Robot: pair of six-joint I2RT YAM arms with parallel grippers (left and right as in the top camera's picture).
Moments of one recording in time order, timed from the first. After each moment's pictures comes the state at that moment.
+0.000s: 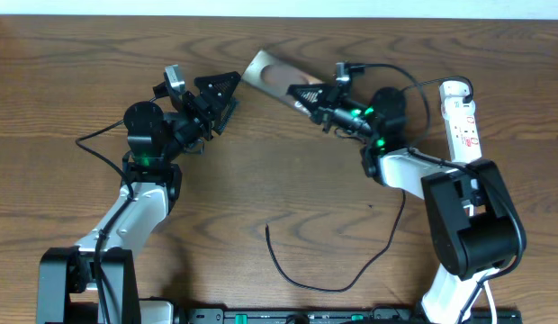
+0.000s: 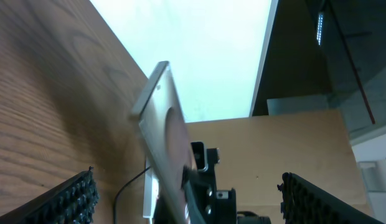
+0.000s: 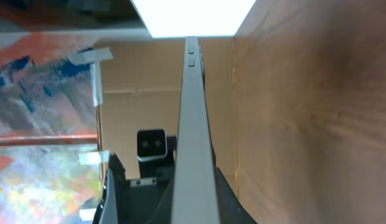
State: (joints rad) left arm -0.05 1.51 0.69 0.74 0.71 -1.38; right arm 0.32 1.94 0.93 1.05 -0.82 1.59
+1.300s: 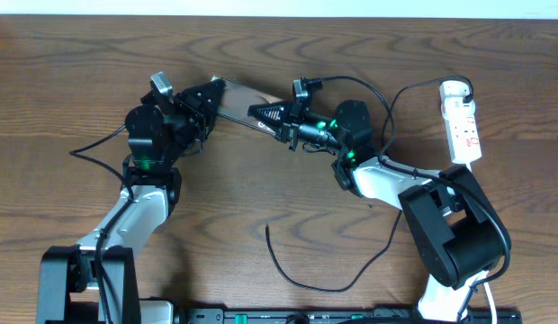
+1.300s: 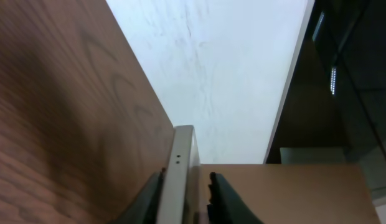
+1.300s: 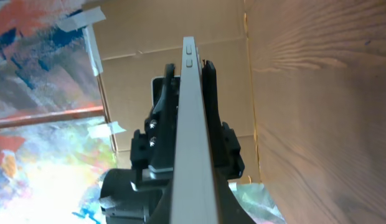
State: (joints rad) left arm -0.04 1.51 0.66 0.72 0.51 -1.40; right arm 0.49 1.94 0.94 1.06 -0.79 1.72
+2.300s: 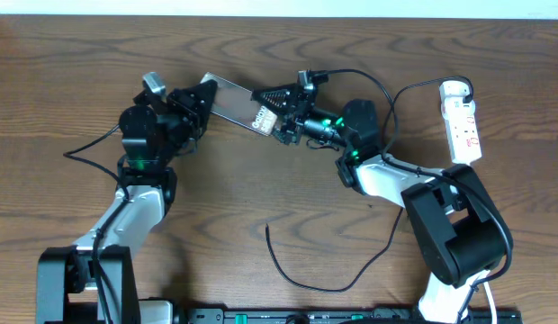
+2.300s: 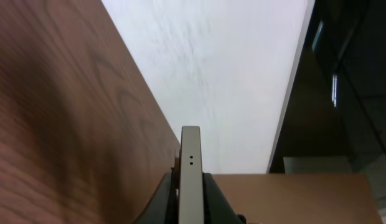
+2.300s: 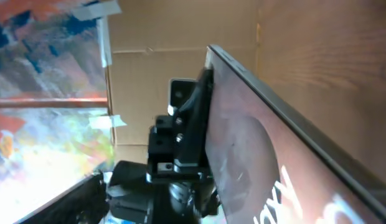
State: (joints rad) left arm -0.01 1.51 0.66 0.72 0.51 -1.38; right arm 0.47 1.94 0.95 1.14 -0.80 1.64
